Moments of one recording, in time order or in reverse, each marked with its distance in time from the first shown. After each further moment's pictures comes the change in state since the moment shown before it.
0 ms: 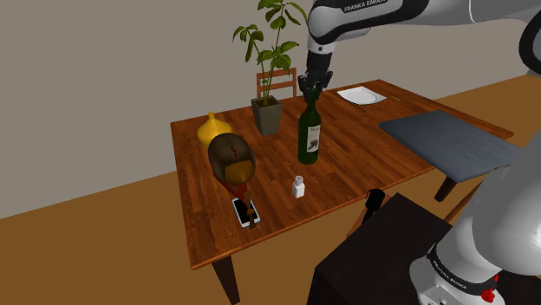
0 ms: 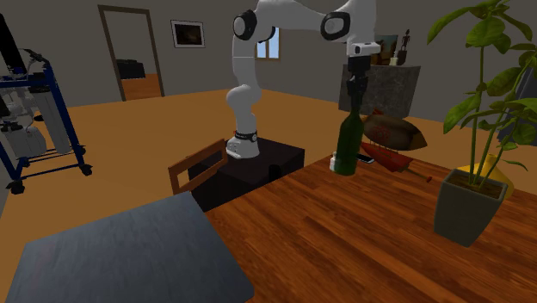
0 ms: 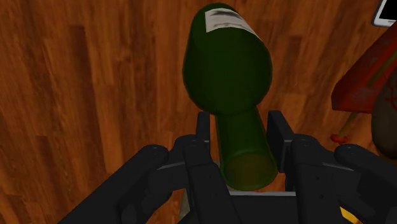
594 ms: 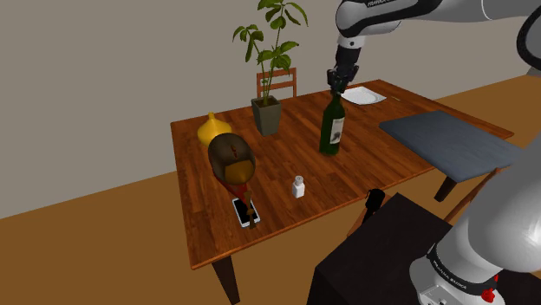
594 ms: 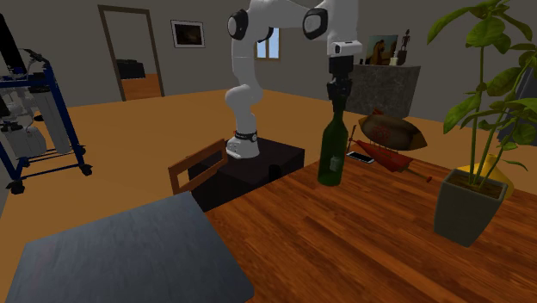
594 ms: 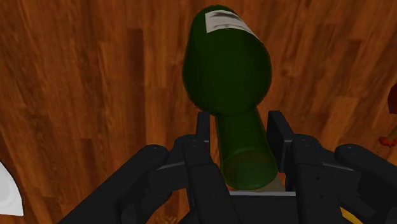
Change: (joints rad) arm -0.102 -0.017 -0.109 -0.014 0.016 -0.005 -0.217
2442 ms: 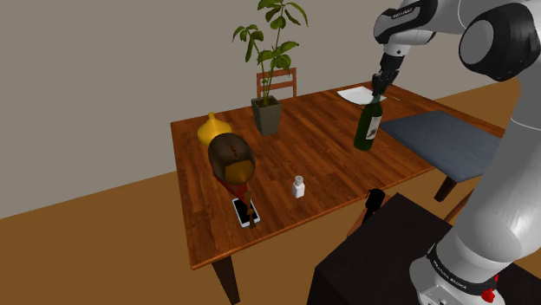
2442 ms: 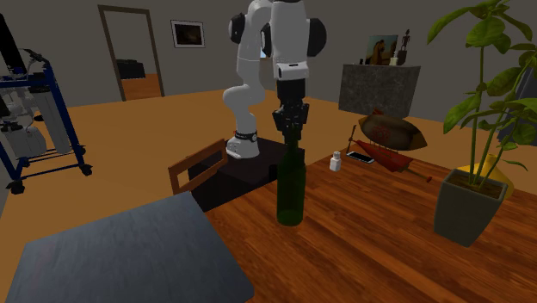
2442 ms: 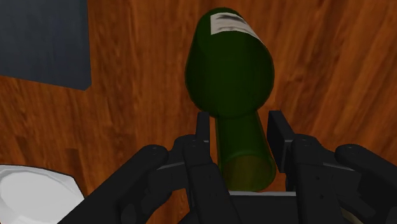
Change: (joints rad) arm -0.255 0.233 -0.185 0.135 0.163 0.047 -0.483
